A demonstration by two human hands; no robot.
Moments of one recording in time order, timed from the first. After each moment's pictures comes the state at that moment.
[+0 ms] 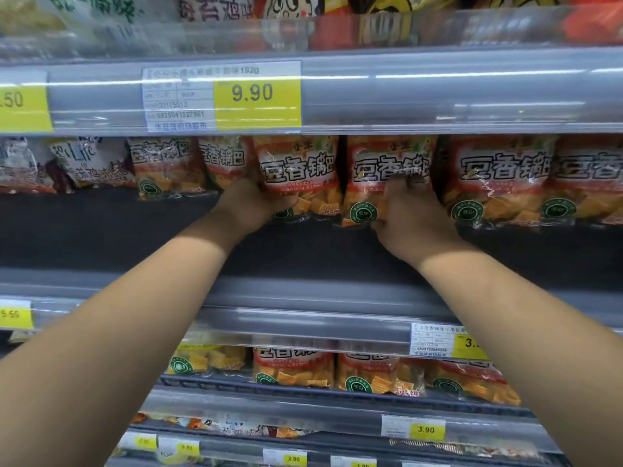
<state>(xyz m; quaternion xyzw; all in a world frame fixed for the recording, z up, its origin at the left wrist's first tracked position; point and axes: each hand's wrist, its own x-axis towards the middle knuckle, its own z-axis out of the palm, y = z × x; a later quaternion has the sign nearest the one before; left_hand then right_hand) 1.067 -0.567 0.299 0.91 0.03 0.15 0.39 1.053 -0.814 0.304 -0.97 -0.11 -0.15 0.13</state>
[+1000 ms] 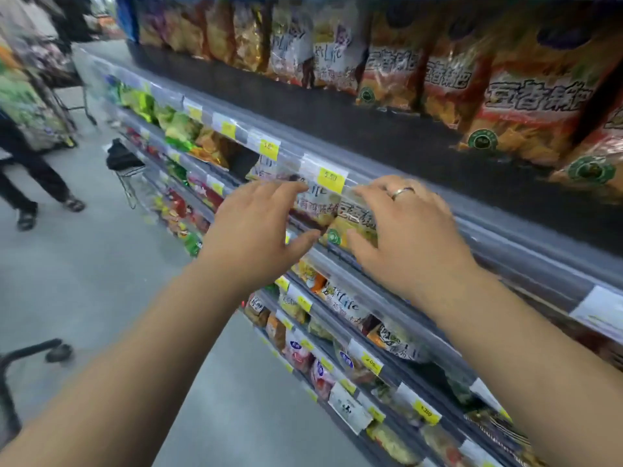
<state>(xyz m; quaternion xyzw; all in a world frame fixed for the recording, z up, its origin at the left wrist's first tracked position) 0.750 -0.574 0.258 0.95 0.26 0.19 0.01 0.882 -0.709 0.271 -0.84 -0.51 -0.10 0.13</state>
